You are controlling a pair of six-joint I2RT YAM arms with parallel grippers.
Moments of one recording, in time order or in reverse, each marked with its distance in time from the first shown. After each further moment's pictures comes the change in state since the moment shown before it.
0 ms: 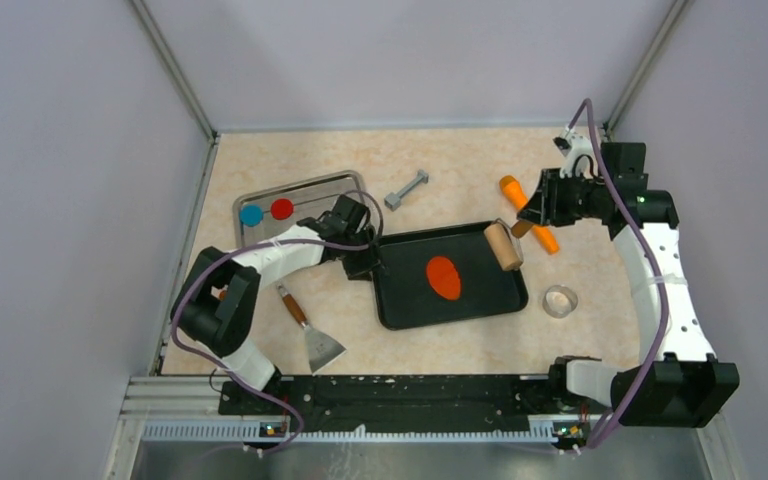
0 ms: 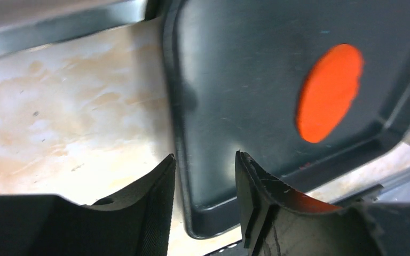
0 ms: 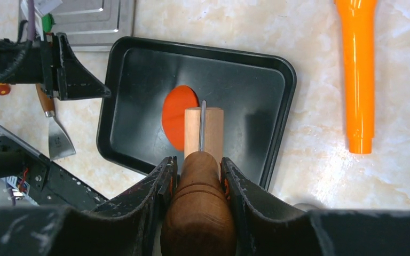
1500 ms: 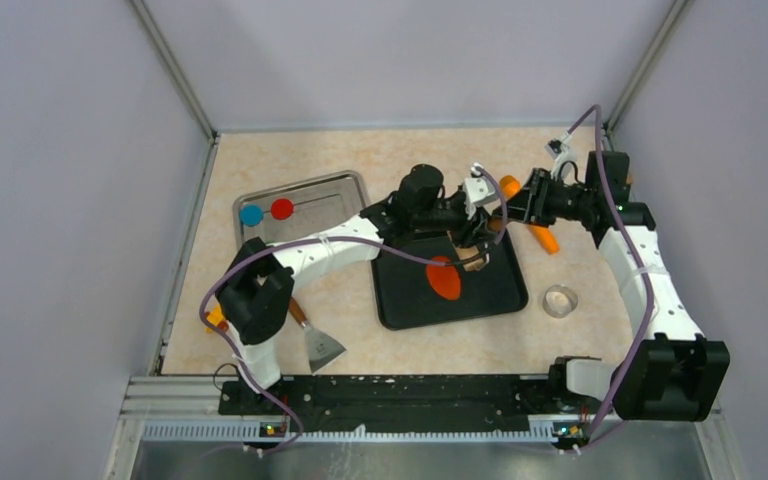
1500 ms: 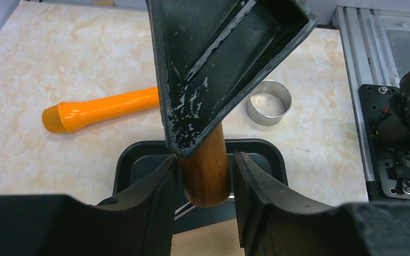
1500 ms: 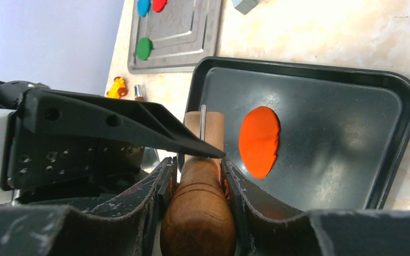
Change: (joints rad) left arm -0.324 0.186 0.439 0.589 0.393 0.950; right arm 0.000 0.031 -0.200 0.349 -0.294 0.338
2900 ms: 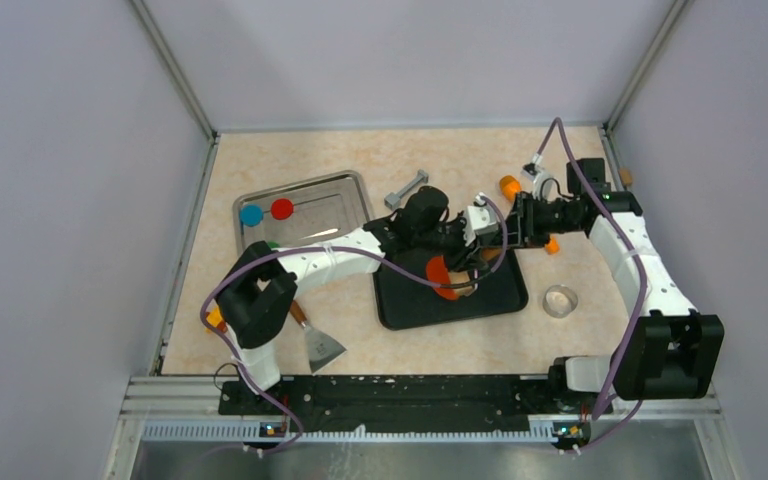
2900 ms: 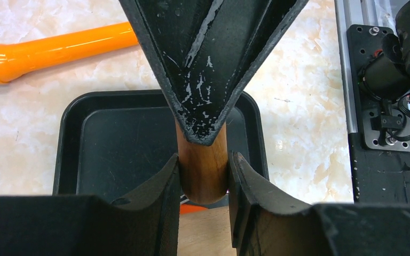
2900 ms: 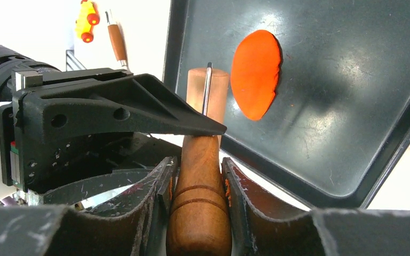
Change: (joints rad) left arm -0.044 -0.019 -0.105 -0.111 -0.013 0.060; right arm 0.057 0.092 0.039 -0.334 0.012 -0.256
